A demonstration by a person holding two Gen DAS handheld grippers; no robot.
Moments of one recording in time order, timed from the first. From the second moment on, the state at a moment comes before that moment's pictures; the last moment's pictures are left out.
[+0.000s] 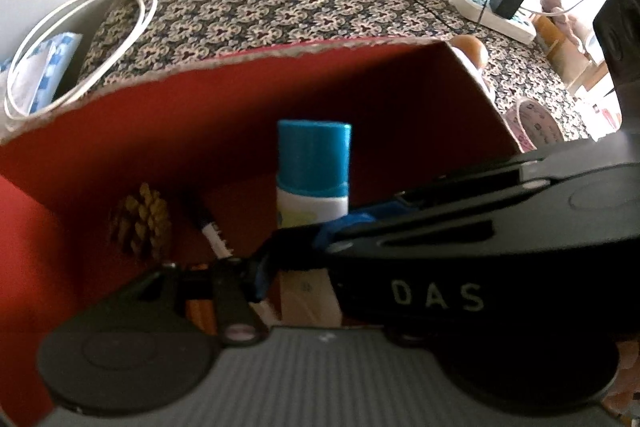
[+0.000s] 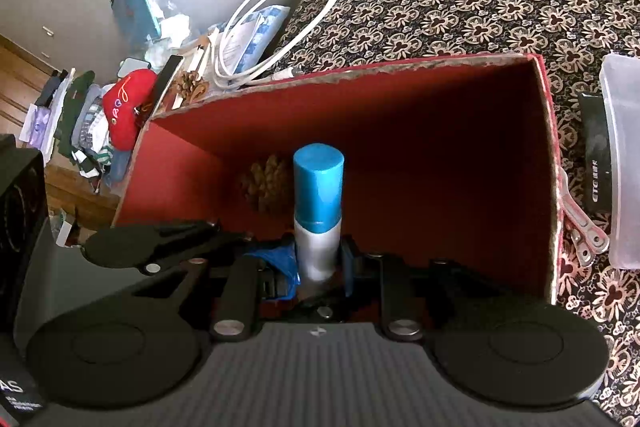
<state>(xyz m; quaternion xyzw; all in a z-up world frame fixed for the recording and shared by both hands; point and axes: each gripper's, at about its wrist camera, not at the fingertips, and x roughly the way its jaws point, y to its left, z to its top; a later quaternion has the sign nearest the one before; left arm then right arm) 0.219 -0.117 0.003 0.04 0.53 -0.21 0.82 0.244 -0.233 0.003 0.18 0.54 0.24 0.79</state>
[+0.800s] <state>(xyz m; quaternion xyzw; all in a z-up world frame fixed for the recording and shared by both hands) 0.224 -0.109 0.001 0.01 0.55 -0.18 0.82 0.251 -0.227 -0.002 0.16 0.51 0.22 0.82</state>
